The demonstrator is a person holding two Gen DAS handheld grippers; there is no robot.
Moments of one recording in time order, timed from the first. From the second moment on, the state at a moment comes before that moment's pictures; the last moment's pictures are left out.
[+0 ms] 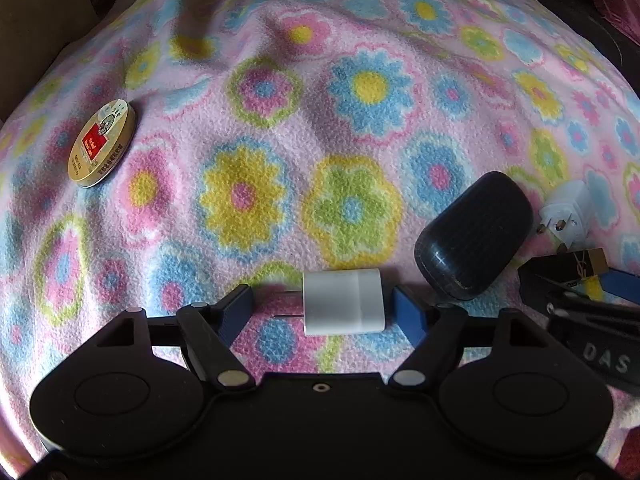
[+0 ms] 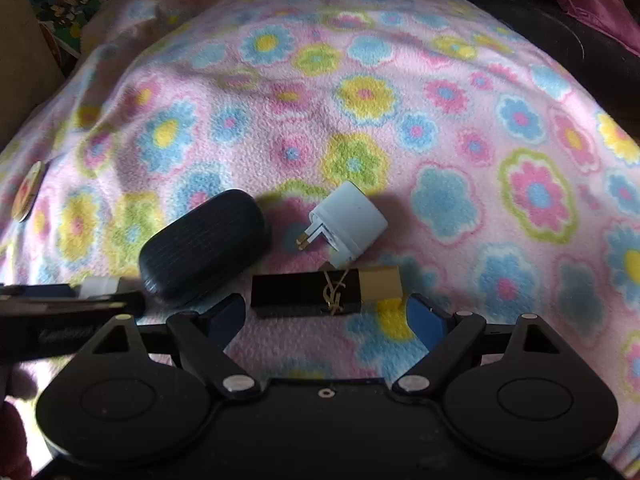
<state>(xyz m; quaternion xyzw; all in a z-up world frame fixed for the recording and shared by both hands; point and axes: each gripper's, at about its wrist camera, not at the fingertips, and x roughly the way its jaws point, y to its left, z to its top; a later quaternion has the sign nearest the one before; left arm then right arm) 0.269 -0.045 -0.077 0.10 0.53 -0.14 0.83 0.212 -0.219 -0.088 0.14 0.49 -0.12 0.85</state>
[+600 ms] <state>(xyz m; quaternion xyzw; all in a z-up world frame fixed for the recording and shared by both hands) 0.233 -0.035 -0.047 0.07 0.53 -0.13 0.83 0.164 -0.237 -0.068 0.18 0.50 -0.12 0.84</state>
